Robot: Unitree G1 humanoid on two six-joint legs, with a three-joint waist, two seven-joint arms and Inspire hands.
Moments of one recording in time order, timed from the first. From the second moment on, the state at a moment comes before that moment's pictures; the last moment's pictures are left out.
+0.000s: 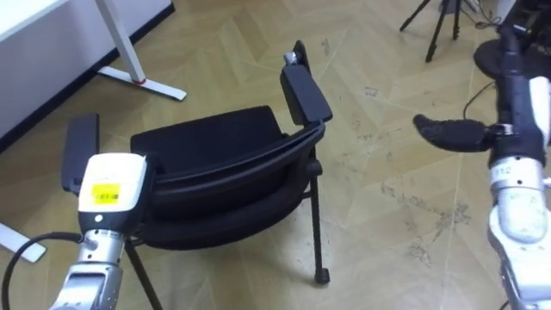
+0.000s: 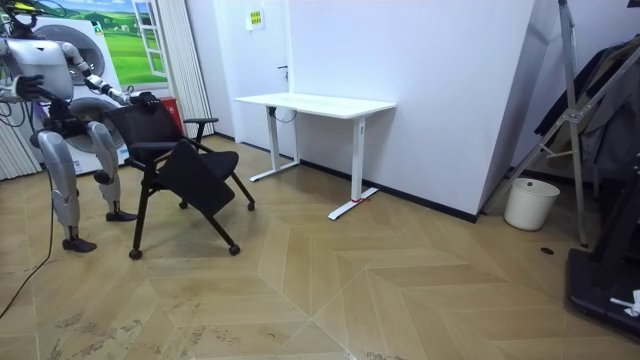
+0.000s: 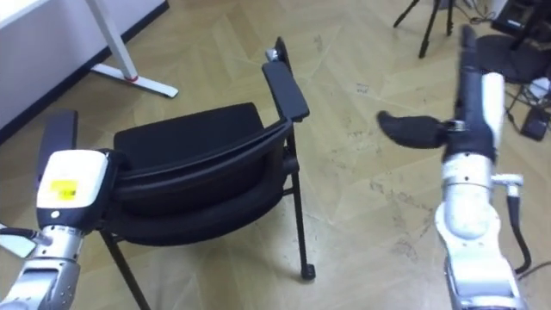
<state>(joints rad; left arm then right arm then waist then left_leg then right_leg) 0.00 0.42 -0.12 0.52 1.13 -0.14 0.66 -0.11 -0.40 -0.04 0.19 -0.15 -0.15 -0.19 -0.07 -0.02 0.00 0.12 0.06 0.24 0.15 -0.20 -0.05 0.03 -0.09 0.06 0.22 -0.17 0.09</state>
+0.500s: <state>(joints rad) -0.06 0.43 -0.14 0.53 1.15 -0.17 0.65 -0.16 -0.50 0.10 0.19 -0.52 -0.16 -0.02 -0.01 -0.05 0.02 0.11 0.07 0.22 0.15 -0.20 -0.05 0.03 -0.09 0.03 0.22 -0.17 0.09</state>
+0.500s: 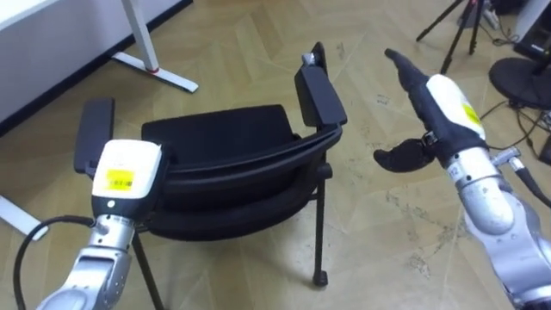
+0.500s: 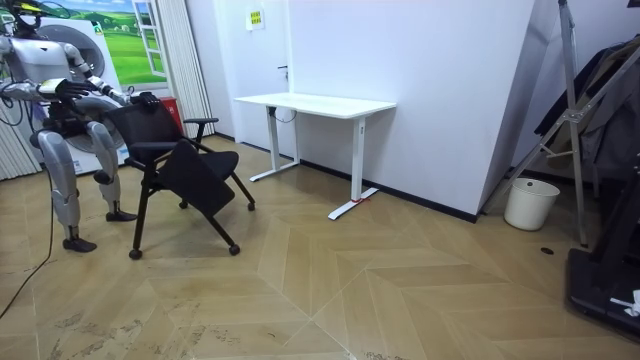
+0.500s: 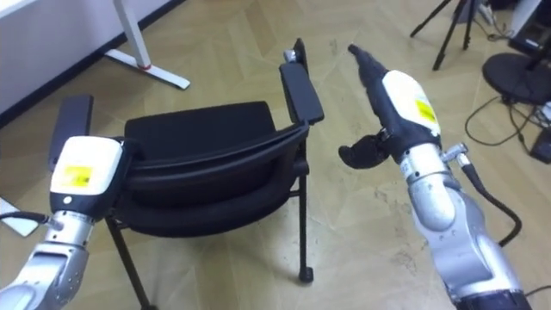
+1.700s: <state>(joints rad) -0.17 0.46 -0.26 0.57 1.14 -0.18 0.64 -0.28 -0.49 0.33 0.18 -0.83 -0.19 0.00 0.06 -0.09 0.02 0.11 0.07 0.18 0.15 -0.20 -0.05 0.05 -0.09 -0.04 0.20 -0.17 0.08</state>
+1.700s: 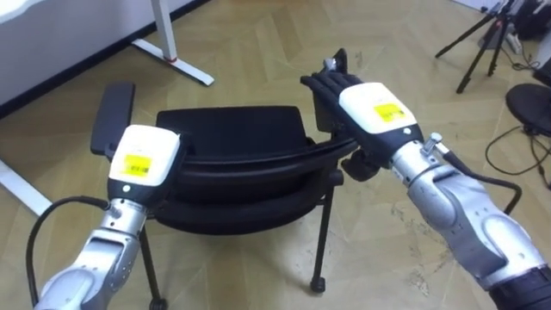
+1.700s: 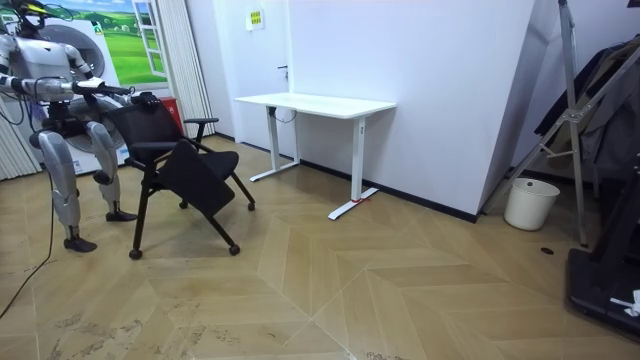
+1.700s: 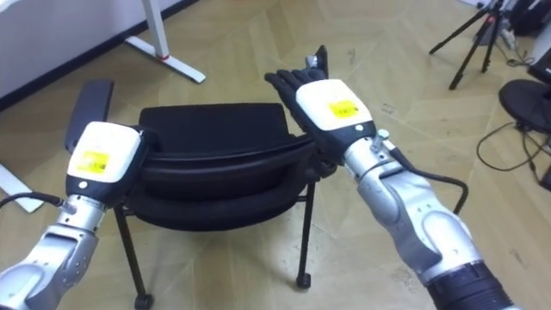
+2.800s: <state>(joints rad) -0.21 0.40 -0.34 0.59 1.13 -0.15 0.62 -0.33 -0.37 0.45 0.49 -0.86 -0.19 -0.04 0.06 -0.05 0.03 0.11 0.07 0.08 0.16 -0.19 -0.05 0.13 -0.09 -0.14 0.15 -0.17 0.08</state>
